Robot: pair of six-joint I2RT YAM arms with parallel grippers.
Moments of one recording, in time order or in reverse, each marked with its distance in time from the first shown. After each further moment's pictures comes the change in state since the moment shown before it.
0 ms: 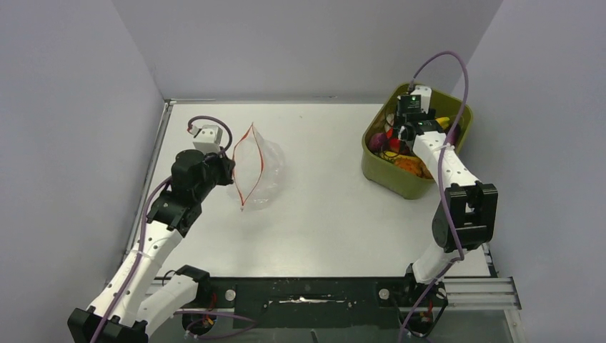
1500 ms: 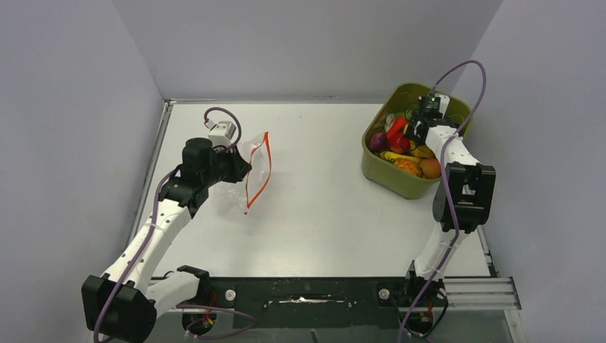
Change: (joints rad) left arm 0.055 0.187 0.054 -0.009 0.257 -0.056; right arm -0.216 0.196 0.061 0.038 -0.163 0.053
